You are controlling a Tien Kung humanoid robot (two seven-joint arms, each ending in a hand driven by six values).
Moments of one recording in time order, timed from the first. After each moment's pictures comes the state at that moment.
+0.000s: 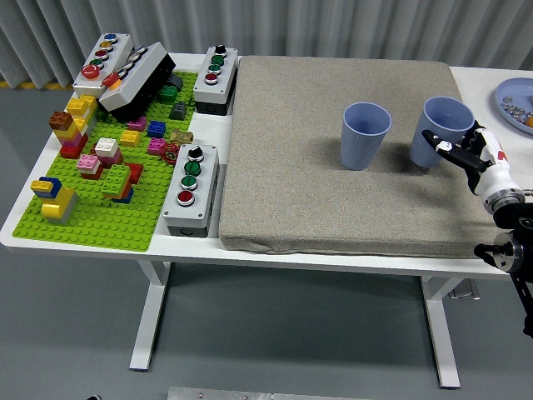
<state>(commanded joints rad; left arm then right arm) -0.12 0.10 -0.99 -0.18 1.12 -0.15 0.12 0.55 -0.18 1.14 0.88 -0.97 -0.15 0.15</state>
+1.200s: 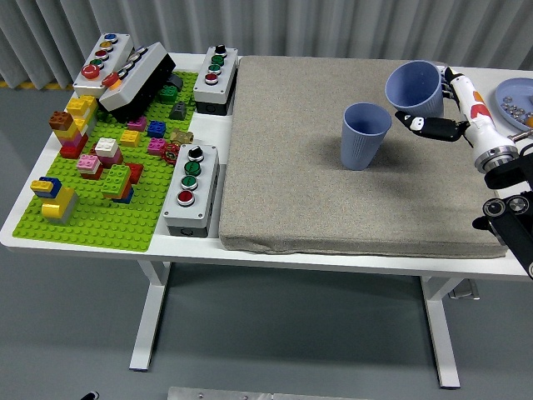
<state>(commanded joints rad) -0.13 0.10 -0.99 -0.18 1.12 -0.15 0.12 0.64 -0.22 1.04 1.03 -1.61 -0.28 0.04</state>
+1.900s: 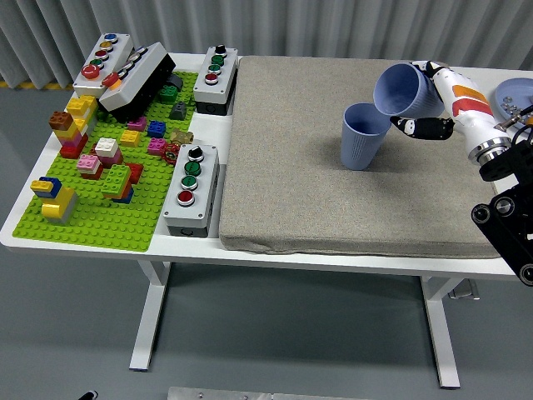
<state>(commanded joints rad) -0.13 0.11 -0.99 -0.18 1.12 -0.15 0.12 0.69 -0.26 0.93 1.04 -1.83 -0.33 0.02</state>
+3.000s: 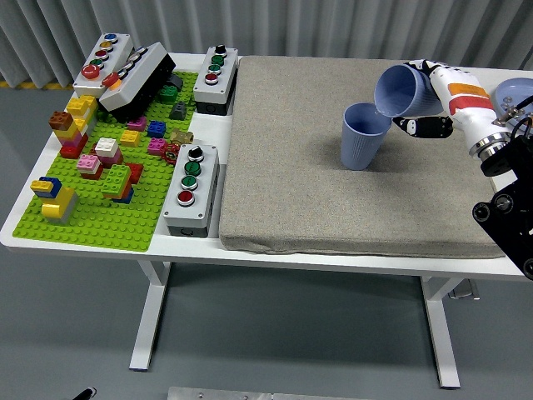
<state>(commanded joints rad) -0.14 0.11 -1.00 -0.18 1.12 -0.15 0.12 0.76 -0.31 0.80 1.00 -1.85 -0.37 0.02</state>
